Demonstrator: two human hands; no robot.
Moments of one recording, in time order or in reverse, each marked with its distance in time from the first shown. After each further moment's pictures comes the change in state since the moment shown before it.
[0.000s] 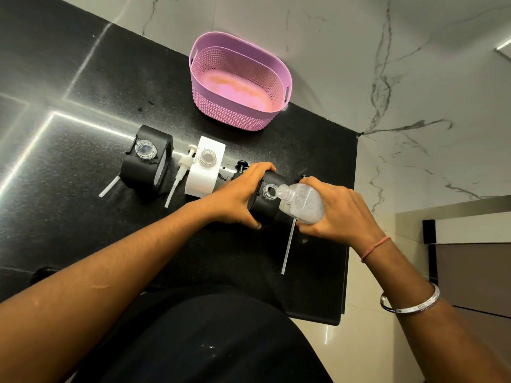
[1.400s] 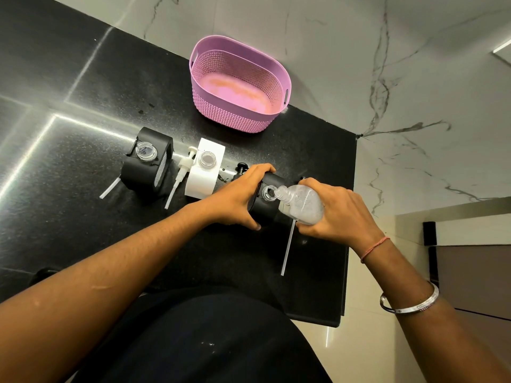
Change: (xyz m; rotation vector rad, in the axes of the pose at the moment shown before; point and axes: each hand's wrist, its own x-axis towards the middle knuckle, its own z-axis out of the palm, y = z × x) left_hand -0.001 0.002 0.000 0.004 0.012 -0.006; right_hand 0.001 -0.002 -0.002 -0.019 0.004 -0.004
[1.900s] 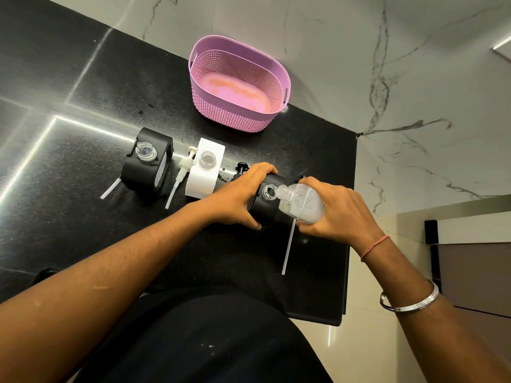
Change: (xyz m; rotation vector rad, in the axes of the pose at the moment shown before) left_hand 0.001 -0.001 0.000 0.057 -0.003 0.065; right_hand 0.000 0.000 0.001 0.029 0.017 -0.016
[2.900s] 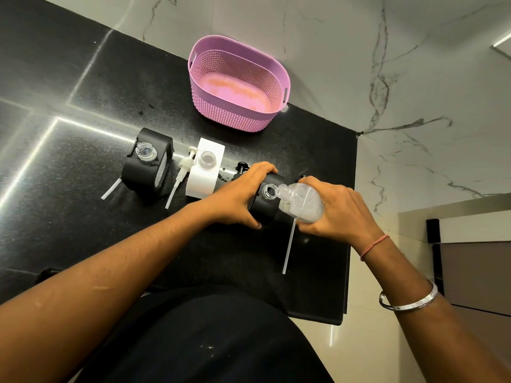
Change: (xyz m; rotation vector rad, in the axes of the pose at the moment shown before) left_hand -0.001 0.003 -0.001 -0.002 0.006 -0.002; right_hand 0.001 0.003 0.003 -0.016 -0.013 0.026
